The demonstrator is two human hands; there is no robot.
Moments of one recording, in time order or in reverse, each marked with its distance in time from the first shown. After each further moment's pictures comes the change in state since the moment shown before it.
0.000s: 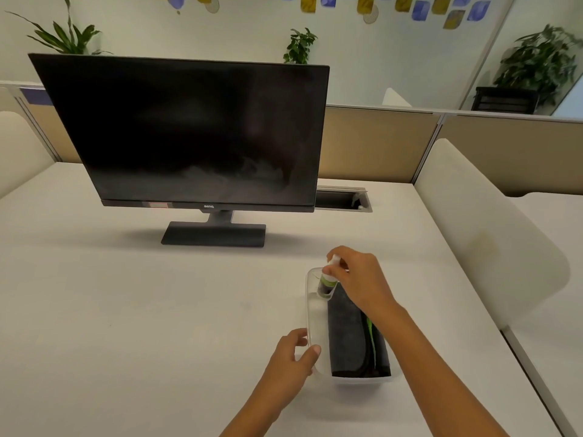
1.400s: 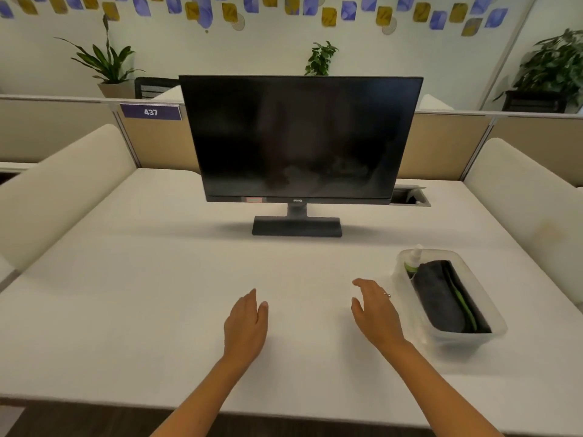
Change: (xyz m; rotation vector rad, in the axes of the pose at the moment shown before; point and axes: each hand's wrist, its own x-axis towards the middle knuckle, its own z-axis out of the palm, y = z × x) left_hand -0.020 -0.141 -0.252 0.366 0.513 0.283; right_hand -0.093 -0.071 0.181 -0.208 0.130 -0.062
